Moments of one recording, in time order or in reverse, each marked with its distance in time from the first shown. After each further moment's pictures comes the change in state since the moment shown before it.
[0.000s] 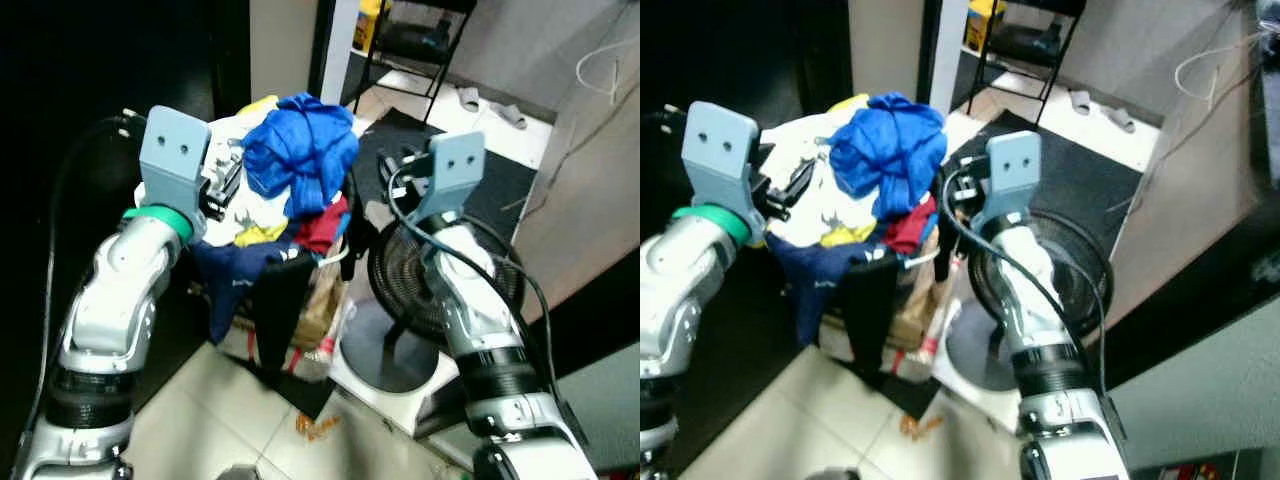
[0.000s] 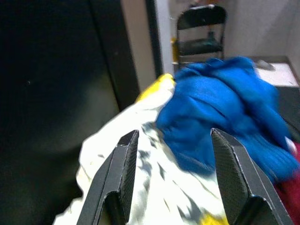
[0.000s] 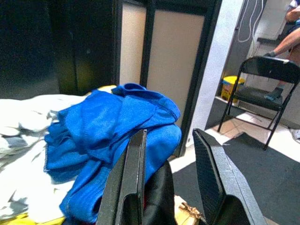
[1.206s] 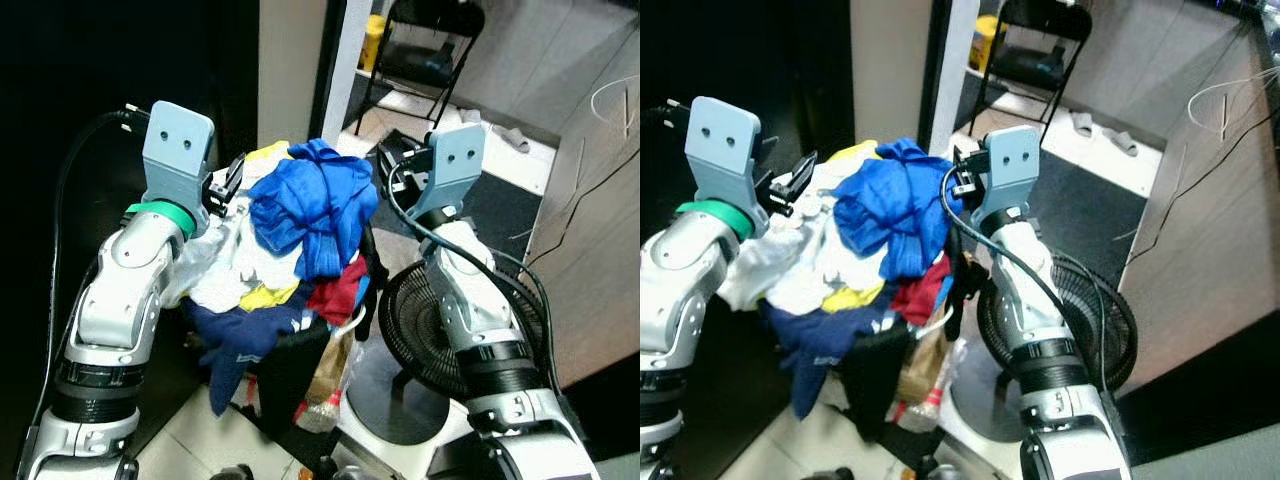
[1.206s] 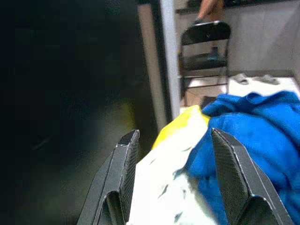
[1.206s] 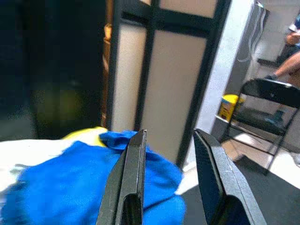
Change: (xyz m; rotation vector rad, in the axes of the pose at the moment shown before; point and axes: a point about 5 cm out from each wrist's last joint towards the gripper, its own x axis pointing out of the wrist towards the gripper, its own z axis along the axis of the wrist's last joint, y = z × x) left arm 0.004 -0.008 -0.003 -0.001 0.001 -0.024; right arm -0.001 -0.008 0.001 -0.009 -0.005 -0.021
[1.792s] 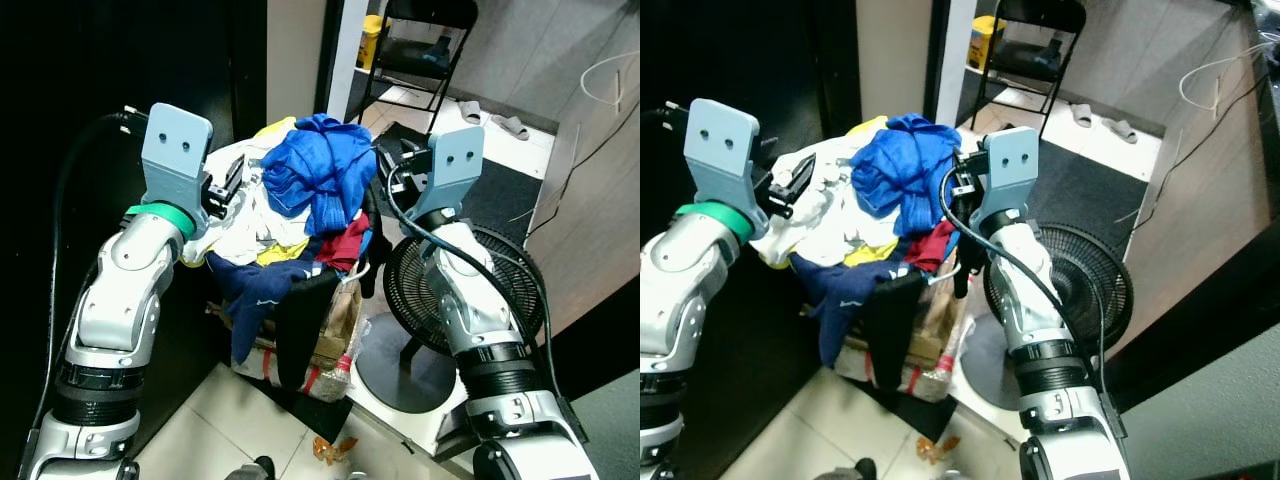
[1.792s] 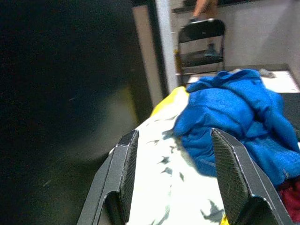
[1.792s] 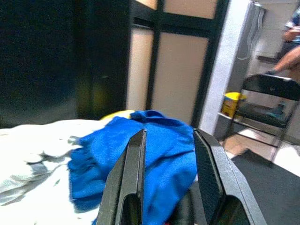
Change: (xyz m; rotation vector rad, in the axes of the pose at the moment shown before) left arm -0.001 0.000 0.001 -0.009 -0.011 0.001; right arm -0.001 0.000 0.000 0.002 -0.001 0.000
